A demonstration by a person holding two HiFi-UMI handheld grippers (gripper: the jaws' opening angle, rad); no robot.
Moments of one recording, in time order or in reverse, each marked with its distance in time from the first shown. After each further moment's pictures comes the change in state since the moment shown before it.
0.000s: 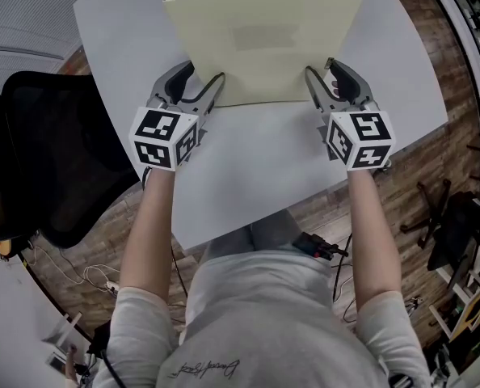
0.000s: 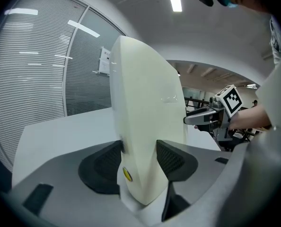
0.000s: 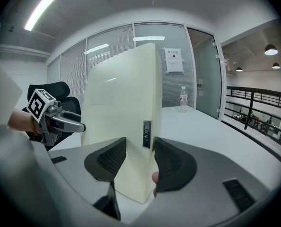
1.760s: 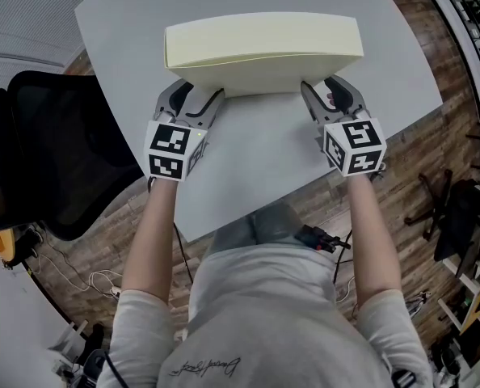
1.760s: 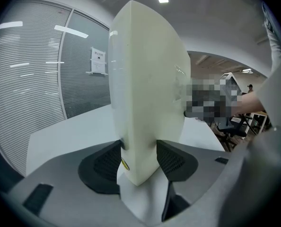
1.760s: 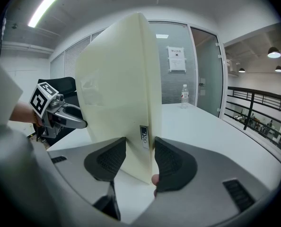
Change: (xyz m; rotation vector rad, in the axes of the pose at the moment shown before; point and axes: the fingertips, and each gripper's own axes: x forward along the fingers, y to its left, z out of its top) left arm -0.021 -0.029 -0.030 0.126 0.076 0.010; right arm -0.033 0.015 -0.037 -0.029 0.035 0.012
